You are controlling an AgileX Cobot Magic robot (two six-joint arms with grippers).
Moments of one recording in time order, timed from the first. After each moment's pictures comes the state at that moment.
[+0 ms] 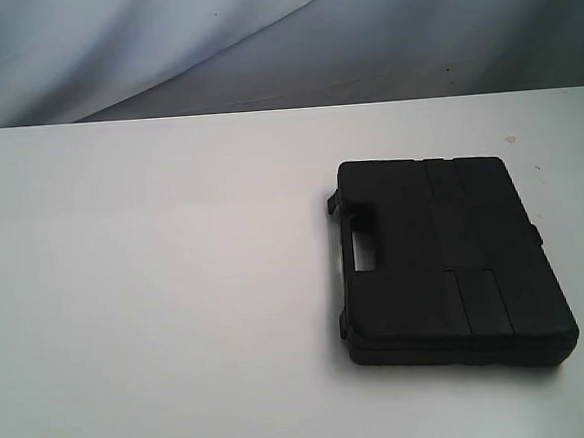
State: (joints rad) left arm -0.04 0.16 0.00 -0.09 0.15 0.11; right arm 0.15 0.01 0.00 -0.13 0.19 0.08
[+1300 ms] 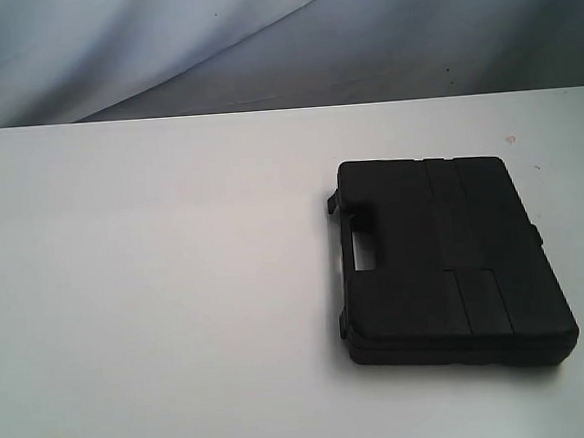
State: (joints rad) left arm -0.04 0.16 0.00 -0.09 0.15 0.11; right arm 0.15 0.01 0.00 -0.12 0.11 0.08
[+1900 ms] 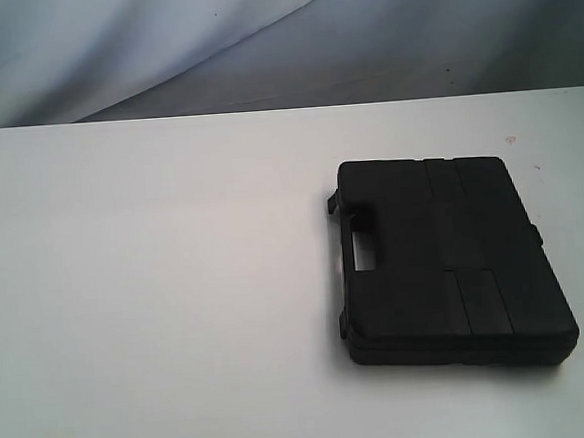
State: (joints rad) left arm -0.04 0.16 0.00 -0.09 0.15 0.11; right arm 0.15 0.01 0.00 0.05 -0.24 0.09
